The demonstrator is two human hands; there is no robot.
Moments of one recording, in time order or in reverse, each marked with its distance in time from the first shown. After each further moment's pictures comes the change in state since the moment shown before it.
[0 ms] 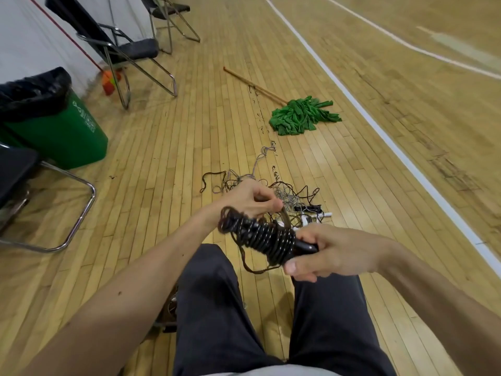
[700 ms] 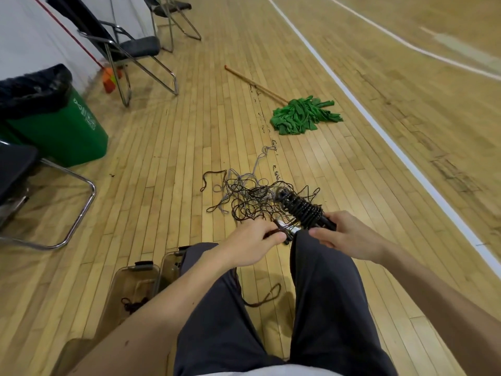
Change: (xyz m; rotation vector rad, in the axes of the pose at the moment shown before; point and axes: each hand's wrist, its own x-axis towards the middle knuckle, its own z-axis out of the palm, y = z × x) left_hand -0.023 -0.033 0.062 0.237 0.074 -0.125; right_hand -0.002 0.083 -0.027 -0.131 0.583 0.237
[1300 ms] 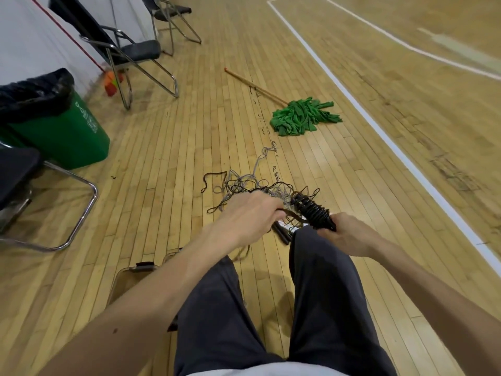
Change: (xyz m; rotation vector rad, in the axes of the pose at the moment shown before) left_hand 0.002 0.048 -0.041 0.589 0.152 0.170; right_hand 0.011 0.018 -0.002 -0.407 0.079 0.239
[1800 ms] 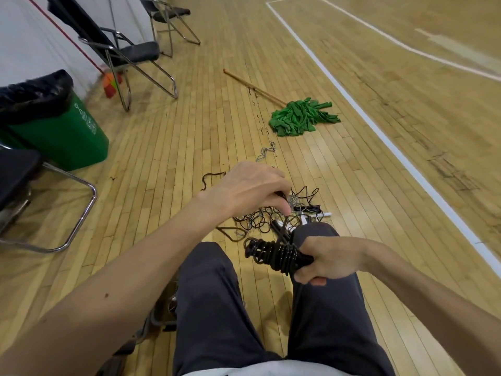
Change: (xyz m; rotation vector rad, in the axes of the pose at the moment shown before) left_hand 0.027 -0.014 -0.038 0.190 0.100 0.409; right_hand -0.041 -0.059 -0.005 0.052 -0.607 -0.204
